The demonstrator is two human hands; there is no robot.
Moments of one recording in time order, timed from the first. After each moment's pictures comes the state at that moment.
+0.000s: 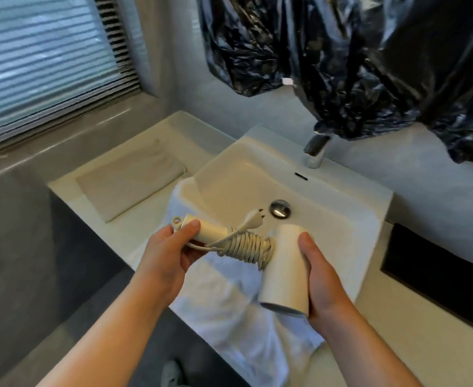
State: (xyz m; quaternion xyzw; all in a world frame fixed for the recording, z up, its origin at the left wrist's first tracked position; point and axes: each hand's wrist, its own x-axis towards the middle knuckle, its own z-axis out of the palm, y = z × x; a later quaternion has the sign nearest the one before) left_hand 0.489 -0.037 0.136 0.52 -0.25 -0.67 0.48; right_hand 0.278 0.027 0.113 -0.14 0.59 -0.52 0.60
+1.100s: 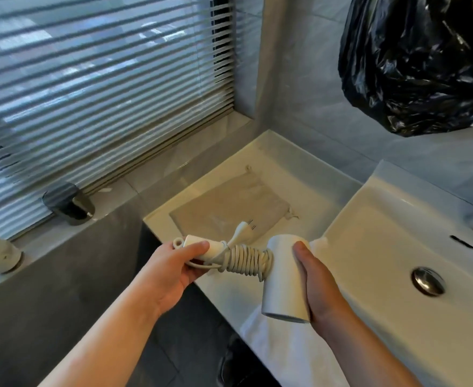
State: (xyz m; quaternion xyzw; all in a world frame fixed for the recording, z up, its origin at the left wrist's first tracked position) left_hand 0.751 -0.242 0.113 0.59 -0.20 -0.68 0.40; right_hand 0.522 -0.208 0.074 -0.20 0.64 -0.42 0.61
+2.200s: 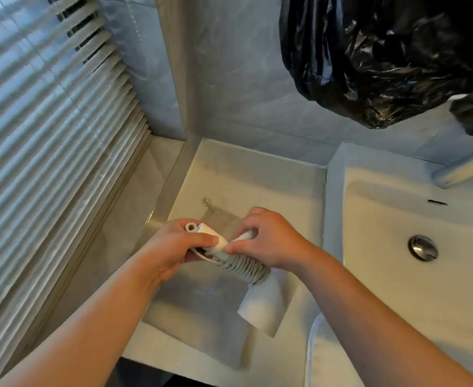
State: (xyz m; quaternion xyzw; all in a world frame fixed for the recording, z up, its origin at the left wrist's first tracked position) left_hand 0.727 -0.541 0.079 0.51 -0.48 -0.71 0.08; right_hand 0.562 -0.443 0.099 -0.53 0.75 -0.22 0.34
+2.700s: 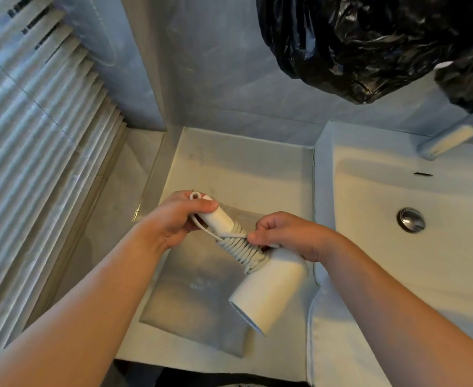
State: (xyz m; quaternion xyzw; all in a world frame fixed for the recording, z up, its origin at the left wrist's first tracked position) left_hand 0.688 -0.574 0.063 0.42 -0.47 -0.77 0.06; right_hand 0.522 -0.415 0.077 -0.32 0.65 -0.29 0.62
